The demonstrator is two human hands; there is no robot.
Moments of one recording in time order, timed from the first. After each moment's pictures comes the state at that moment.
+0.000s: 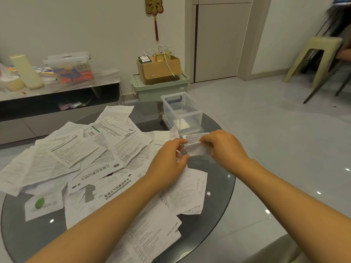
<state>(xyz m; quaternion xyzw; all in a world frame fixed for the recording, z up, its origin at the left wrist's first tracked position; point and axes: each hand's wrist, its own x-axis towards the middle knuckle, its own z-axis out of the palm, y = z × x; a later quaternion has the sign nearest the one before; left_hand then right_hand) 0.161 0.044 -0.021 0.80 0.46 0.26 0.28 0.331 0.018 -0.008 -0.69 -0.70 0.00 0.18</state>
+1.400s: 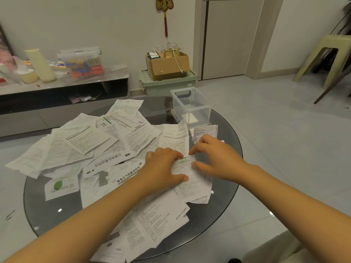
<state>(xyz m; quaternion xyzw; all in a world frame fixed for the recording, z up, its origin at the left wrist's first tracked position) 0.117 0.023 -0.022 0.87 0.47 0.08 0.16 0.300 -0.009 -0.010 -0.61 -0.78 0.07 0.15</state>
